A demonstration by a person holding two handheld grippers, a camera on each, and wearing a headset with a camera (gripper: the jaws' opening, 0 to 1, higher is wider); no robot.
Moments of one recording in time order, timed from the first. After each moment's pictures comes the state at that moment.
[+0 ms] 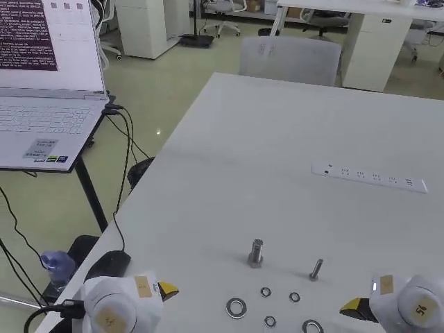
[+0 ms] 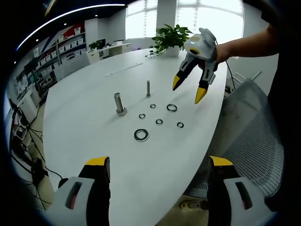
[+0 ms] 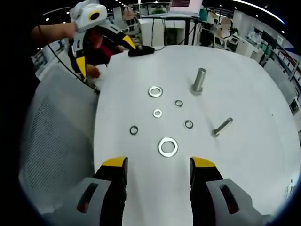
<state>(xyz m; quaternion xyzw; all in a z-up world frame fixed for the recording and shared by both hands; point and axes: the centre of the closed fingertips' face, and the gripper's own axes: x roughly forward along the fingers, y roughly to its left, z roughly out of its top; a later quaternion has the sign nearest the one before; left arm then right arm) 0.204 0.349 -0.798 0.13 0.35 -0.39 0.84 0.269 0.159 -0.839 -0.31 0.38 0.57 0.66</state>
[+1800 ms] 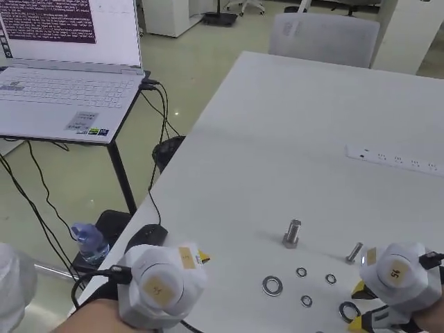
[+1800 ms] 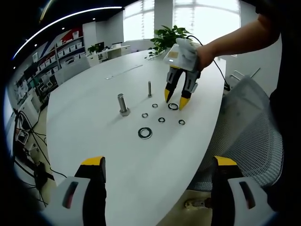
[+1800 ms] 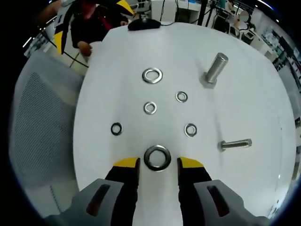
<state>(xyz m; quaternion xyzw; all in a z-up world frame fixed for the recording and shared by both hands) 0.201 0.363 -0.795 0.15 0.34 -0.39 0.84 0.290 0.179 -0.878 -0.40 0.42 0.56 0.59</state>
